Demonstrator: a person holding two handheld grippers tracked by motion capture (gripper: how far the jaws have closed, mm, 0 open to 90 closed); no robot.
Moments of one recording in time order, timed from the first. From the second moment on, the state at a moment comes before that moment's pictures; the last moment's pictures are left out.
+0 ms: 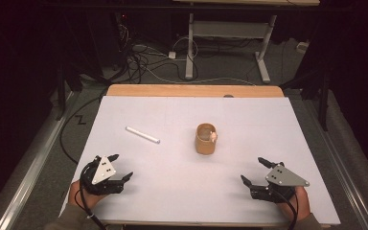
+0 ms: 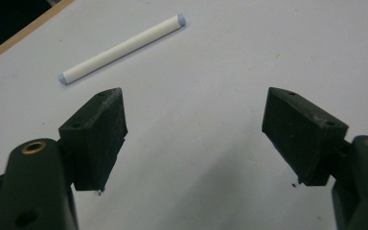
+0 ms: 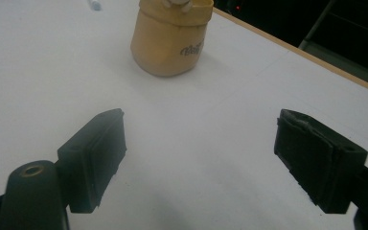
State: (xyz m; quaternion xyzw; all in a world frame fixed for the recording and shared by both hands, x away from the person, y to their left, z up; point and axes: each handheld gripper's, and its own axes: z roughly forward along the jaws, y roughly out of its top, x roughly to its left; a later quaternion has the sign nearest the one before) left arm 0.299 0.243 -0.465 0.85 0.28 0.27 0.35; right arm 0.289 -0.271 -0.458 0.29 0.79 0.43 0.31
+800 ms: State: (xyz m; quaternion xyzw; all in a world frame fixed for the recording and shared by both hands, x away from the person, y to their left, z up) left arm 0.327 0.233 -0.459 0.88 0.25 0.24 0.32; right arm 0.288 -0.264 -0.467 0.25 0.83 0.43 0.25
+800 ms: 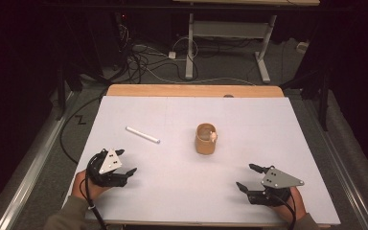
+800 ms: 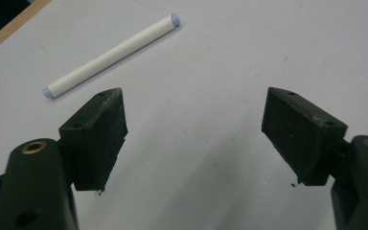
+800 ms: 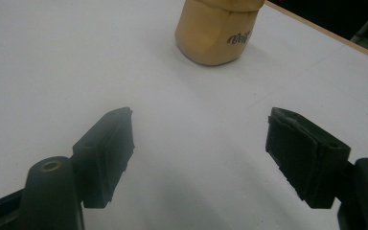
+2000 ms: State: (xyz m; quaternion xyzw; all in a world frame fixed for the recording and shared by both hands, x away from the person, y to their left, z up) left arm 0.362 0.219 -0.452 0.89 0.22 0.21 0.34; right arm 0.390 -0.194 -0.401 0.14 0.86 0.44 0.23
